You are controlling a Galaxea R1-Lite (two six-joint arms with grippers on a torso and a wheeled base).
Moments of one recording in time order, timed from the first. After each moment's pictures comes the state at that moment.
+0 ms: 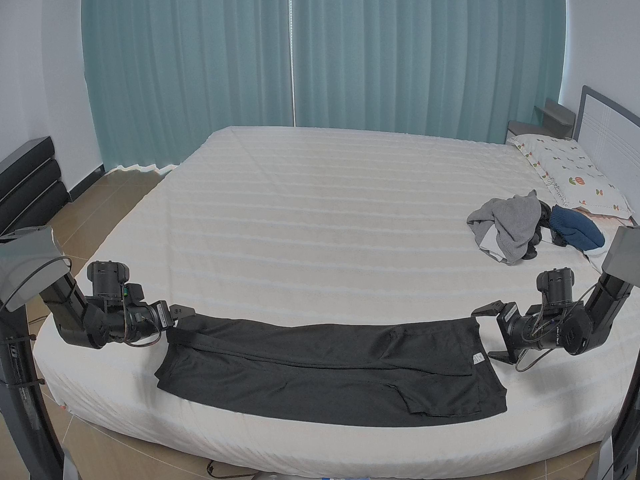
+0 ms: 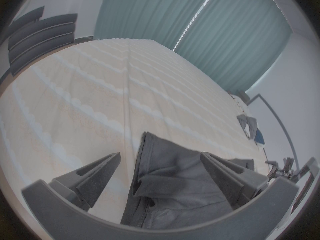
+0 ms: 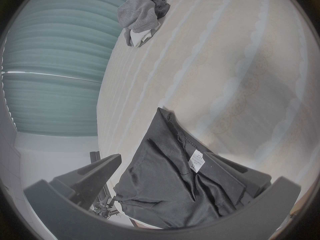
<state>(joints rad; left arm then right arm) 0.10 2.24 -0.78 -0.71 -0.37 -0.29 0.00 2.15 -0.62 -0.77 0.36 1.04</state>
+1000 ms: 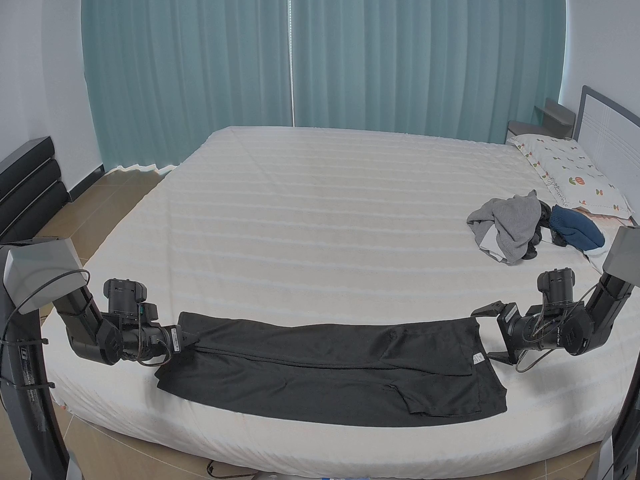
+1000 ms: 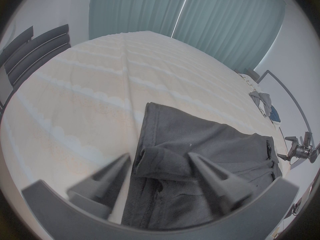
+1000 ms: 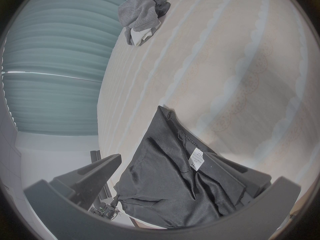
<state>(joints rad) 0.03 2.29 -0.72 -0.76 -0.23 -0.19 0.00 2.15 -0.62 -0.77 0.37 1.03</state>
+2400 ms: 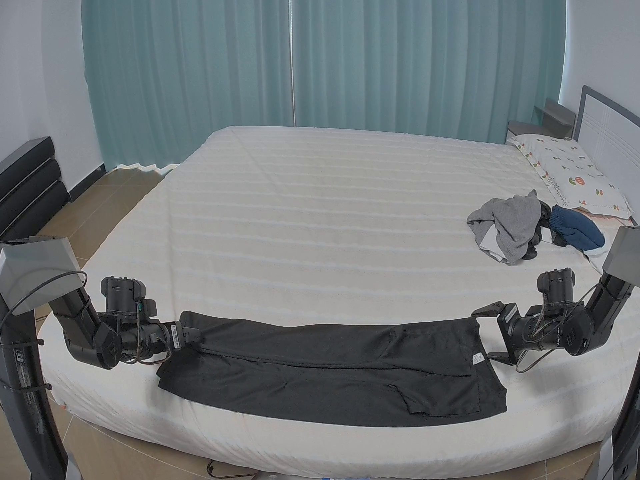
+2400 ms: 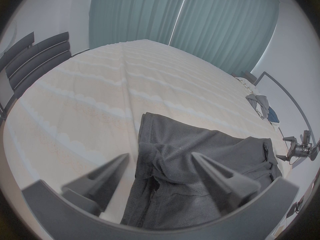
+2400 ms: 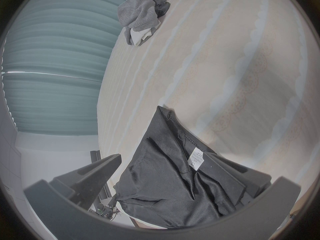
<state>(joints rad) 0.02 2.24 -0.67 -0.82 -0.20 -0.20 0.00 2.15 -0.61 -0.77 0.37 1.04</state>
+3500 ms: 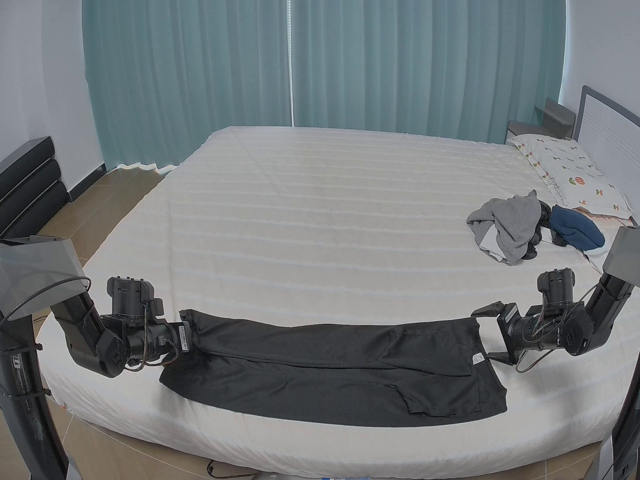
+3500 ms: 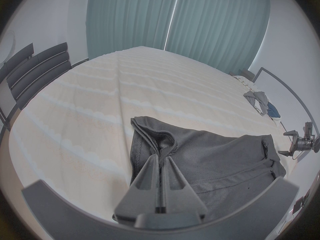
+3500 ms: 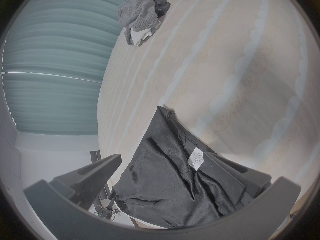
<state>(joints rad) -0.06 2.20 -0.62 -0.88 -0.11 -0.19 0.00 2.15 -0.61 -0.77 0.37 1.04</state>
